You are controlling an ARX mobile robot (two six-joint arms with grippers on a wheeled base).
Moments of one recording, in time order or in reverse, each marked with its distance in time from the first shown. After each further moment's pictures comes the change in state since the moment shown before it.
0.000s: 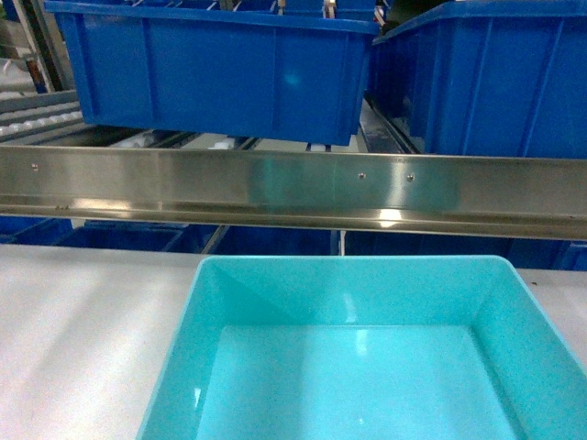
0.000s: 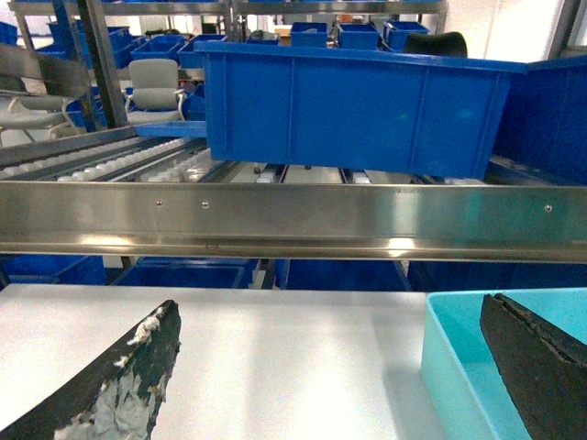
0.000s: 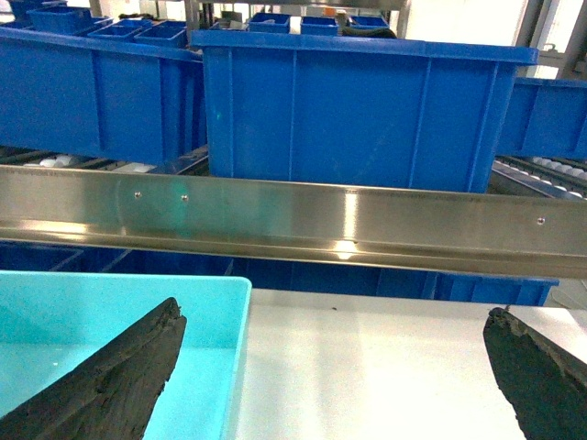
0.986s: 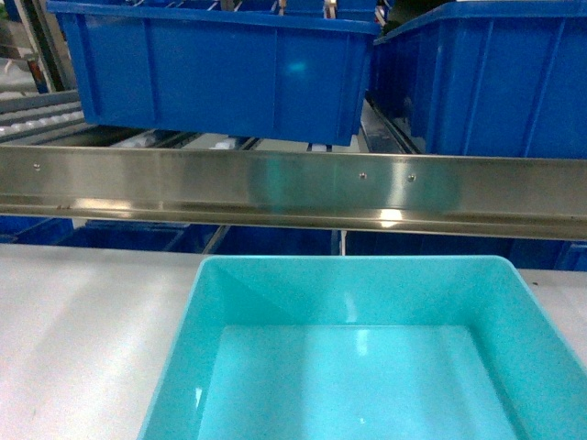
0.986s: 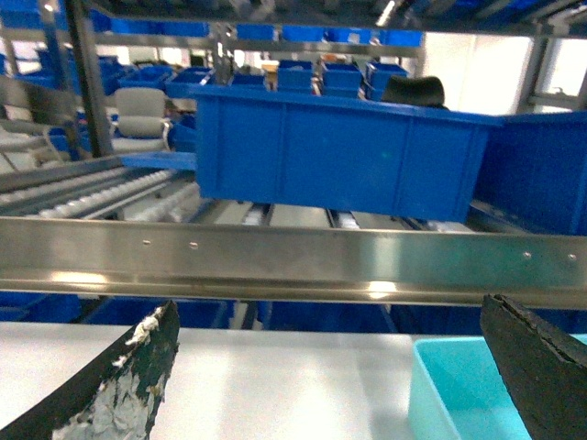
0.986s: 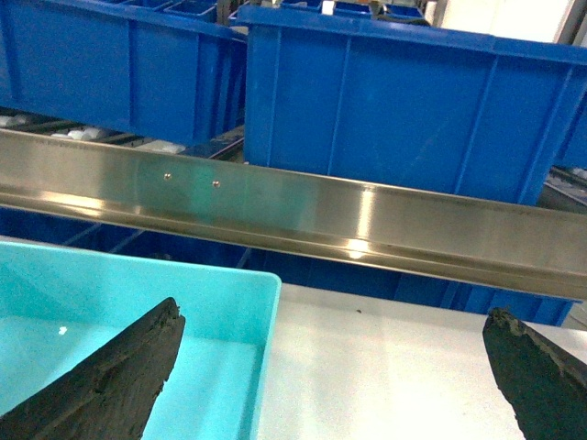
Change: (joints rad) left arm 0.111 0.203 -0.003 0.278 0.157 -0.057; right arm 0.161 0.420 0.000 0.375 0.091 -0.058
